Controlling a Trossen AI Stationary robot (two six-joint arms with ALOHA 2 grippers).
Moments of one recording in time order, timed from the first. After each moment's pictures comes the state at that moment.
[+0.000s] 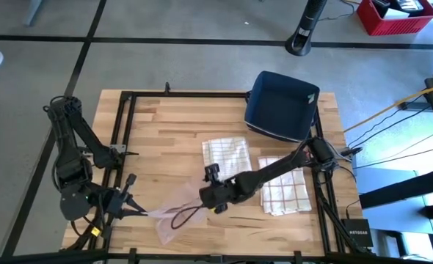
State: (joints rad) left arm -1.10 1.10 1.07 -0.49 -0.75 -0.31; right arm 0.37 2.09 1.60 -0.50 0.44 -0.14
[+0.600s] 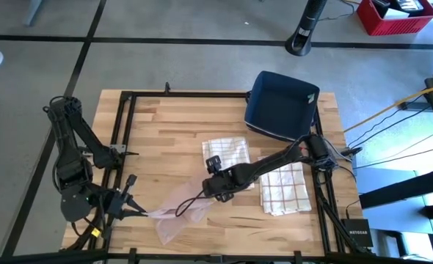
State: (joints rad) left arm -1.10 1.10 1.07 -0.50 -0.75 -0.30; right arm 0.29 2.11 1.56 -0.61 0.41 -0.29
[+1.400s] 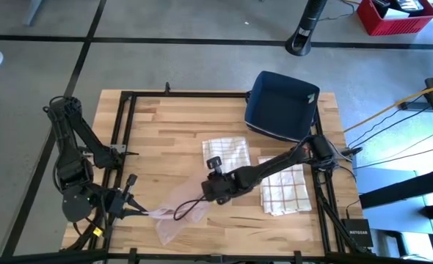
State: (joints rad) left arm -1.10 1.11 1.07 -0.52 -0.75 -0.32; right arm 0.33 2.08 1.56 -0.55 0.50 -0.22
